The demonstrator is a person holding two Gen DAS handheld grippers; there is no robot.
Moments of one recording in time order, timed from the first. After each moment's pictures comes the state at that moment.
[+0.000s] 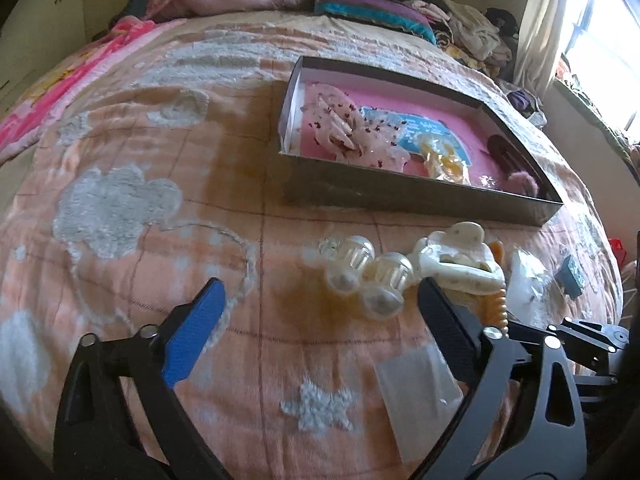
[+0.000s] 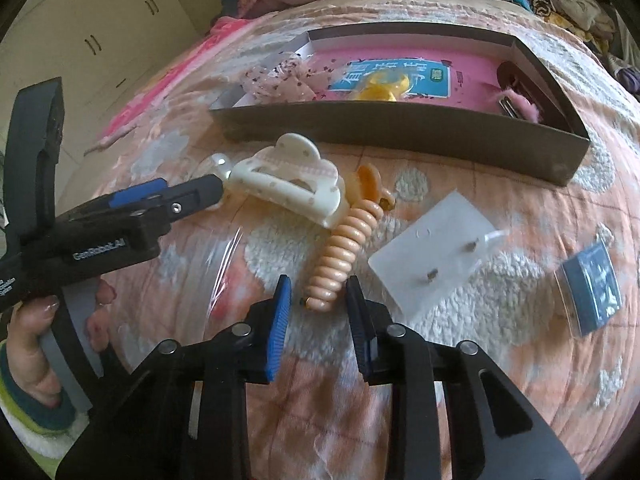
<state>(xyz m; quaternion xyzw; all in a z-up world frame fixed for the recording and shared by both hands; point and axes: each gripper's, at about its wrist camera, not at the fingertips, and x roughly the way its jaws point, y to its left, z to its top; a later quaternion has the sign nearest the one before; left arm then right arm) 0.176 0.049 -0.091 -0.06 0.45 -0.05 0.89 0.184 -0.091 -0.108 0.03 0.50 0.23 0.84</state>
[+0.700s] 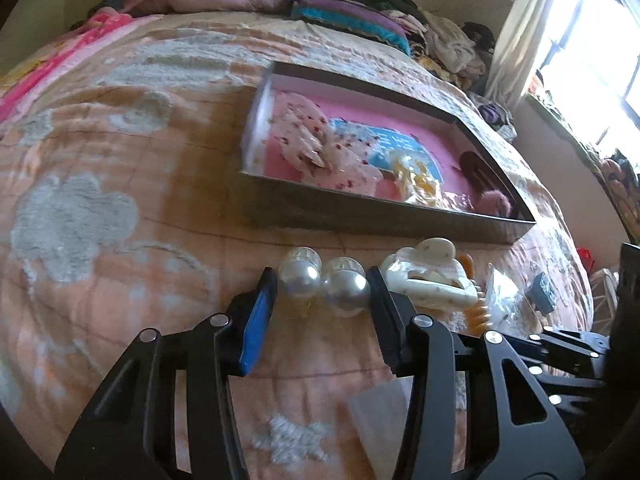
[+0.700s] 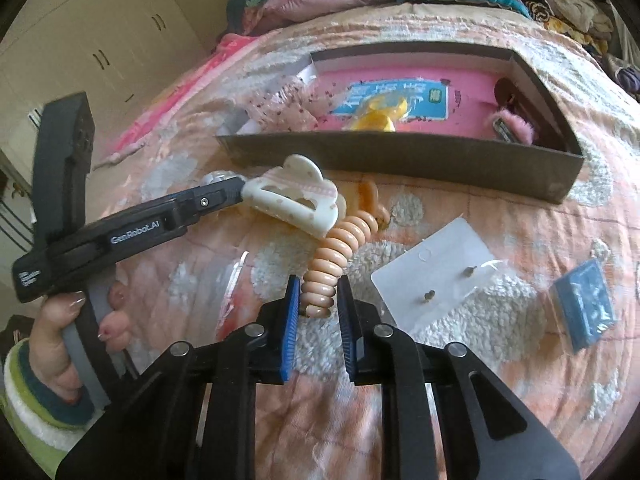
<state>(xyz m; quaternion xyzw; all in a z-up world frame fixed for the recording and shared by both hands) 0.184 0.051 -0.088 -0.10 0.43 -0.10 0.89 0.184 -0.102 -0.094 0.05 0.47 0.24 0.85</state>
